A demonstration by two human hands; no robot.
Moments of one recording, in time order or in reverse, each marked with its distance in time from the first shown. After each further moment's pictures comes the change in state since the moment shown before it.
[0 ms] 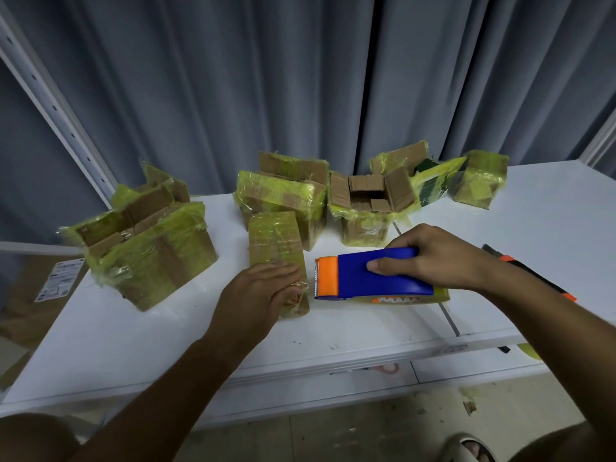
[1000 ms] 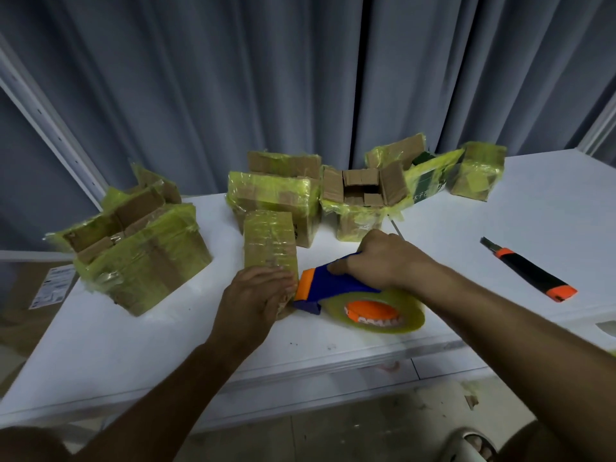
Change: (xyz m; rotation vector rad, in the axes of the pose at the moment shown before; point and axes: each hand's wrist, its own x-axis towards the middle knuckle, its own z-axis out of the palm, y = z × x) left_hand -0.004 -0.007 0.017 -0.097 0.085 0.042; right_hand 0.023 -0.048 0.037 -0.218 -0.001 0.351
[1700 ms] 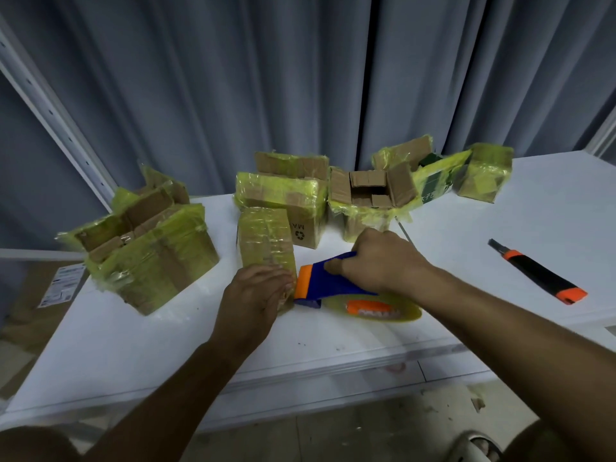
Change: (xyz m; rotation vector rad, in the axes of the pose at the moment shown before) left_hand -0.002 -0.007 -0.004 0.032 0.052 -0.001; right_hand 0.000 -0.015 0.005 -0.041 0.072 -0.044
